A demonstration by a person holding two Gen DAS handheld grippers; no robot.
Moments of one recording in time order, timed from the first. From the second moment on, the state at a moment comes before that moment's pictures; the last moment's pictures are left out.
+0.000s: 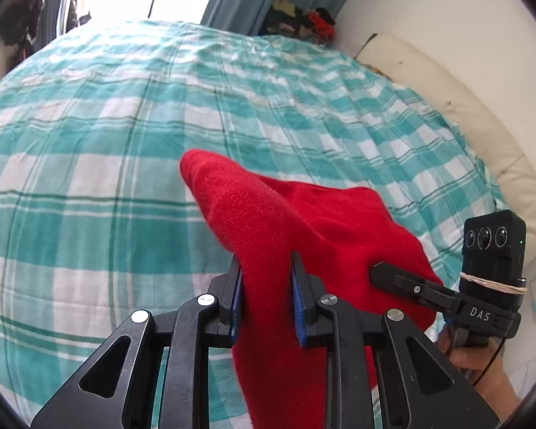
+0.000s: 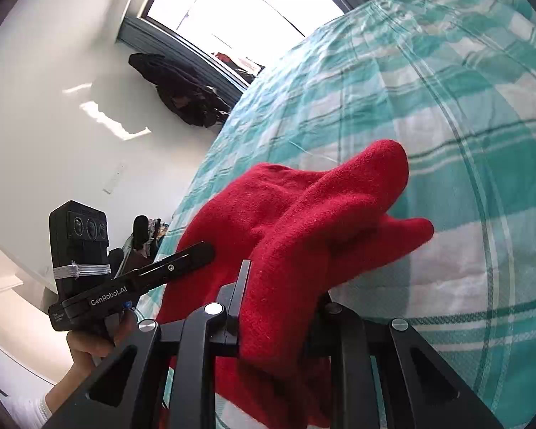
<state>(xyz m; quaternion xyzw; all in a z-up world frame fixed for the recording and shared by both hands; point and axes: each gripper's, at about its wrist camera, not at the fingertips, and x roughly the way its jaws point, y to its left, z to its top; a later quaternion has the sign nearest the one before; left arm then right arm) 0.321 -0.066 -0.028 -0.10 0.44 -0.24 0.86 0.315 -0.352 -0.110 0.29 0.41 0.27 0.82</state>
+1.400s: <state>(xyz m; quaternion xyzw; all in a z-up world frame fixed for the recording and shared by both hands) 0.062 -0.026 -0.022 0.08 0.43 -0.01 0.90 0.062 -0.276 -0.036 -0.02 0.45 0.04 0.89</state>
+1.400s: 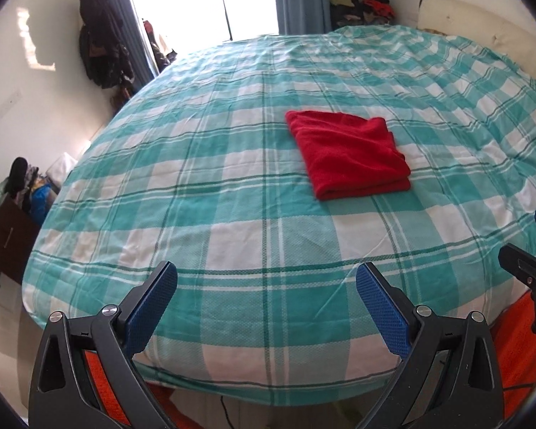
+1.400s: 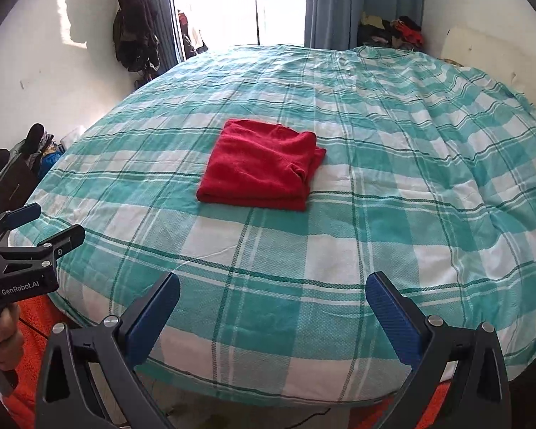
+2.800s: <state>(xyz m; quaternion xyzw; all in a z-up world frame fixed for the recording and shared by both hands) 0.011 -0.016 -0.006 0.10 0.48 -0.05 0.87 0.011 -0.234 0.006 -0.08 0.47 0.04 0.88</state>
